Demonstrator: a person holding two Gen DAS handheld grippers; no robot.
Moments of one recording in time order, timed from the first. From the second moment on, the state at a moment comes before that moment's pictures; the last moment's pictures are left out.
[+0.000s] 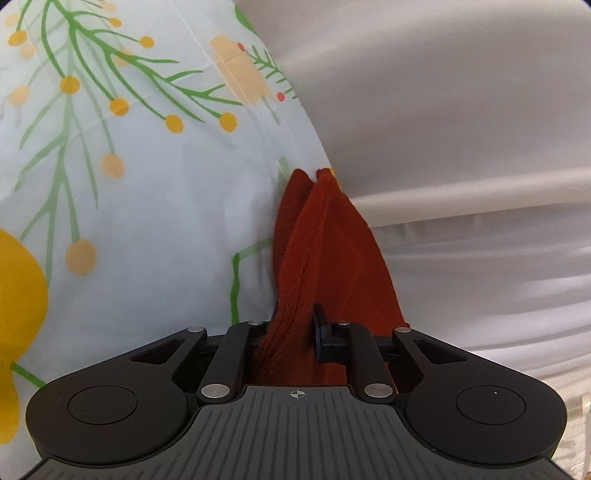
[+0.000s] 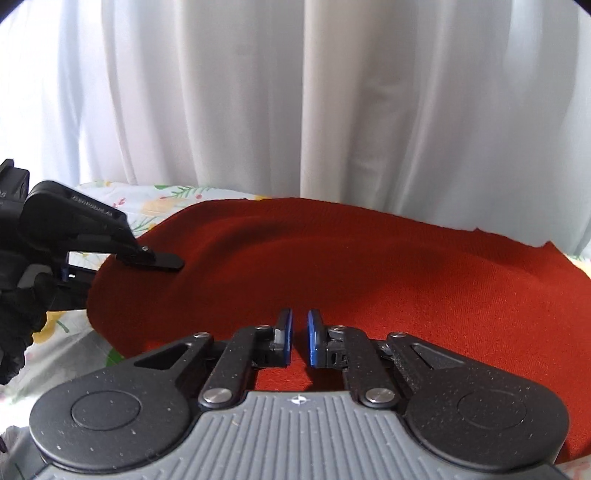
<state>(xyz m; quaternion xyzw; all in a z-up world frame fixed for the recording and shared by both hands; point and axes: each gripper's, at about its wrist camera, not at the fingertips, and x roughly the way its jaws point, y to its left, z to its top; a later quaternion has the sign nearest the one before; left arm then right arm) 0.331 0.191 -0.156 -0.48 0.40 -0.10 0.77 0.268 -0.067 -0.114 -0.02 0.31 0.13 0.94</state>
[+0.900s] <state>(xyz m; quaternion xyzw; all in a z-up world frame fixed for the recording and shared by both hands) 0.323 -0.029 -0.105 -0.25 0.45 -0.20 0.83 0.221 -0.224 -0.076 0.17 0.27 0.02 0.95</state>
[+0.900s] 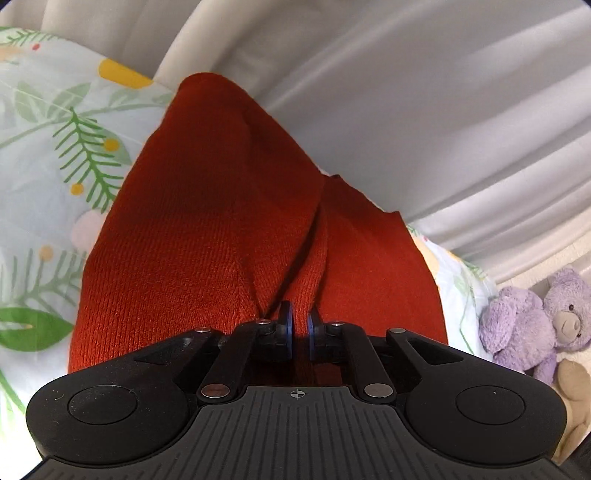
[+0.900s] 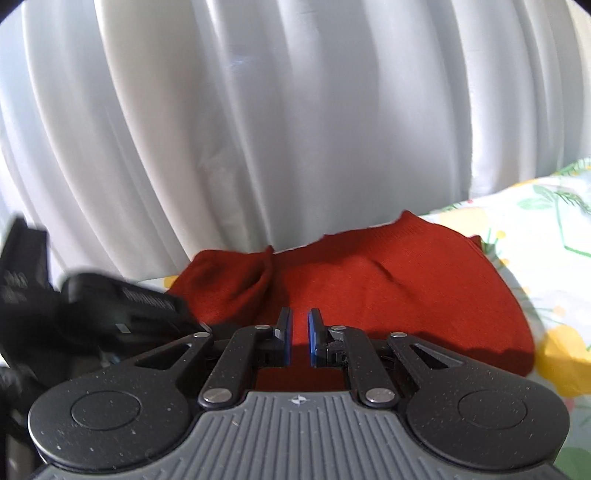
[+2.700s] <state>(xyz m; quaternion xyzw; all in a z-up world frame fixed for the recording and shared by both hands) 0.289 0.067 -0.123 -0.41 0.42 -0.09 0.81 0.372 -0.219 -0.117 0.38 0.41 0.18 0.81</state>
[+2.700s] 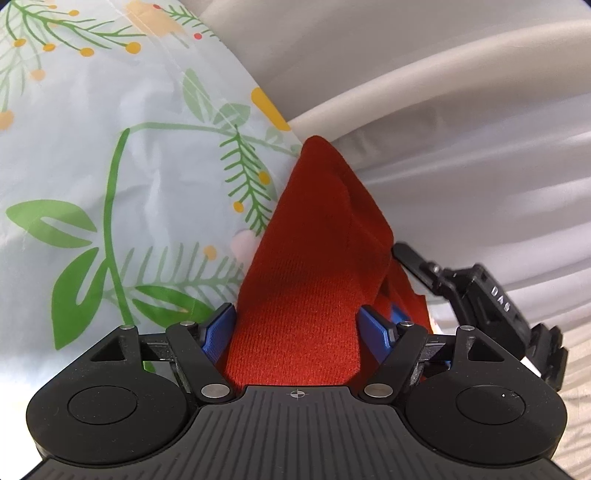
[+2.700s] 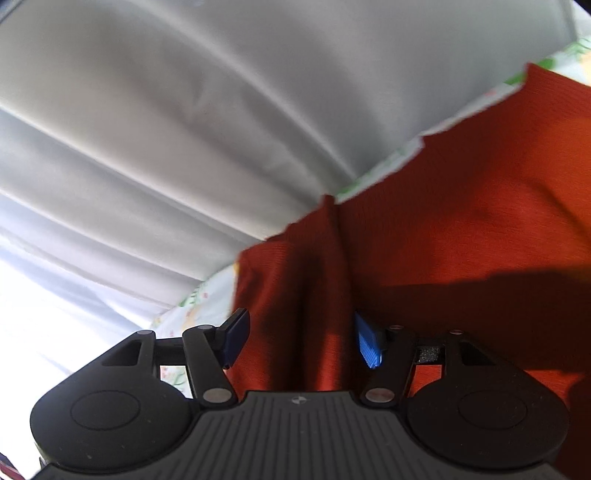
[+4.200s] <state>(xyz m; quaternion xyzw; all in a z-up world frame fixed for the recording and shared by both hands) 0.263 -0.006 -0.102 -0.31 0.43 -0.17 0.83 0.194 -0.291 -0.106 0.30 0.35 0.09 0.88</state>
